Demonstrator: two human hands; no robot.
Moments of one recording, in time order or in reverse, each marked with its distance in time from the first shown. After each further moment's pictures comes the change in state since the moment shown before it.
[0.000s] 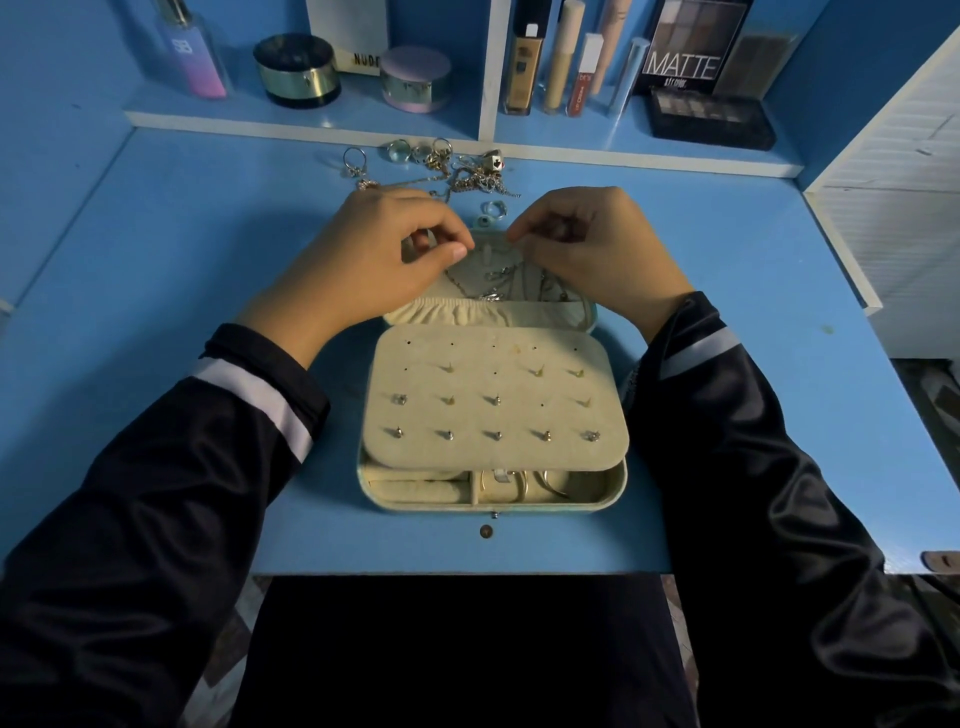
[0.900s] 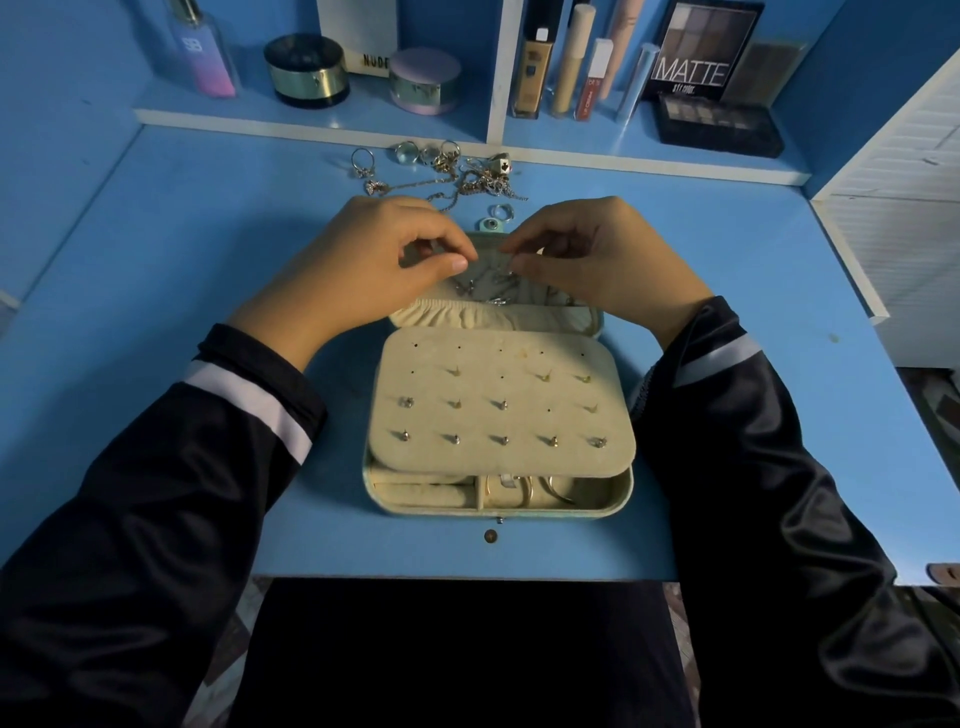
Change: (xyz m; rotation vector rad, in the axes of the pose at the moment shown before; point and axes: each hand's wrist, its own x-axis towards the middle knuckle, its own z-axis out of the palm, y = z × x) left_hand -0.006 0.001 -0.008 -0.063 -0.061 -0.028; right_hand -0.002 -0.003 -0.004 0.000 -0.167 -0.033
